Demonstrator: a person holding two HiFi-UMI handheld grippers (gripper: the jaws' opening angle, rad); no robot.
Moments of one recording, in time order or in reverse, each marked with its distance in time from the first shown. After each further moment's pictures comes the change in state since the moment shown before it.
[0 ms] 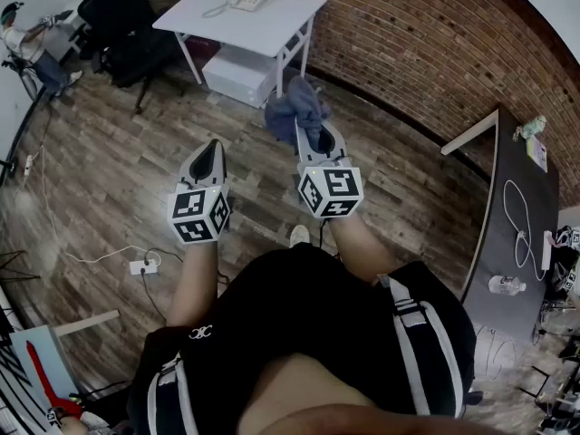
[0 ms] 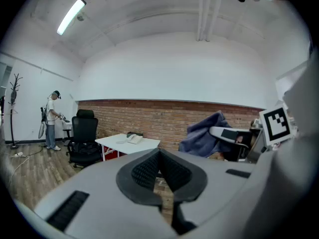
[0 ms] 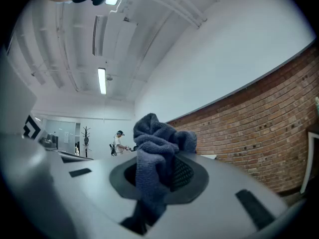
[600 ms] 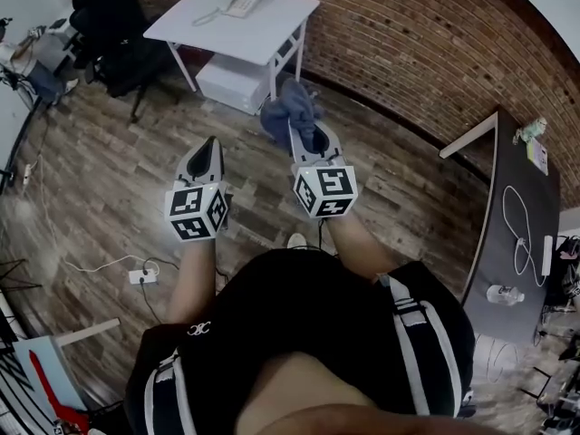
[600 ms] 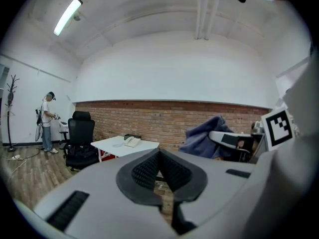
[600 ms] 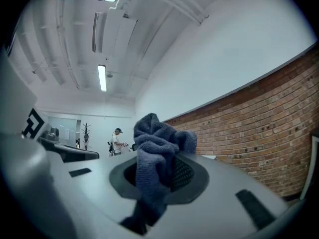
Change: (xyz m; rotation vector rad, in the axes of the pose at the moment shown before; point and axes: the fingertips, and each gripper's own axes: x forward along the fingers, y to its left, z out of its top) left arm 0.056 -0.011 0.017 0.016 -0.012 -0.003; right arm 0.034 -0.038 -0.003 -0.026 0.024 0.017
